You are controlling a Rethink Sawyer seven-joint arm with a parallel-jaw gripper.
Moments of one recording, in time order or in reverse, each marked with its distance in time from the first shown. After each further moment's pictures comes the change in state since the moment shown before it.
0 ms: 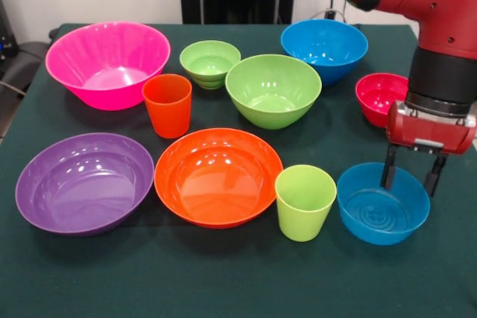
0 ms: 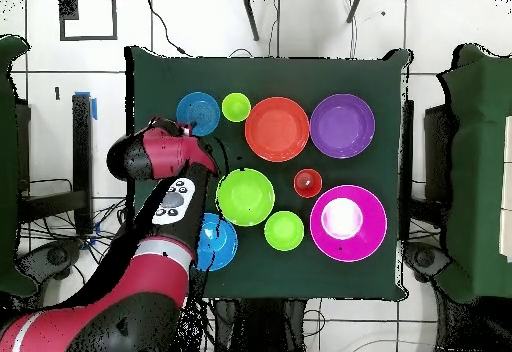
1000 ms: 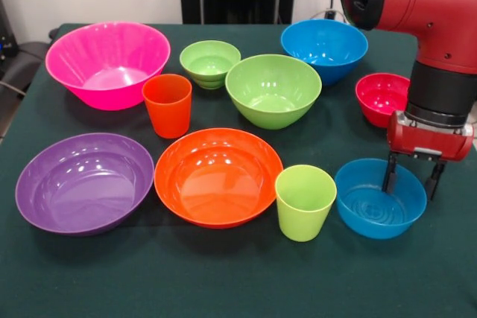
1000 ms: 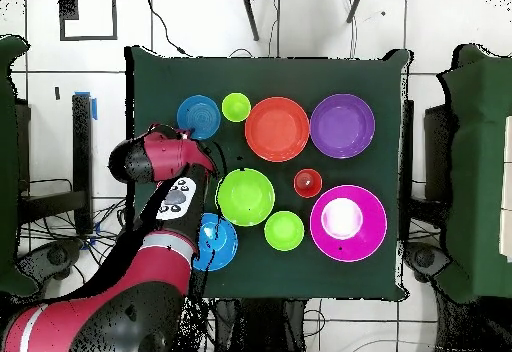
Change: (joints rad) arm -0.003 0.031 0.028 -0.007 0.000 0.000 0.000
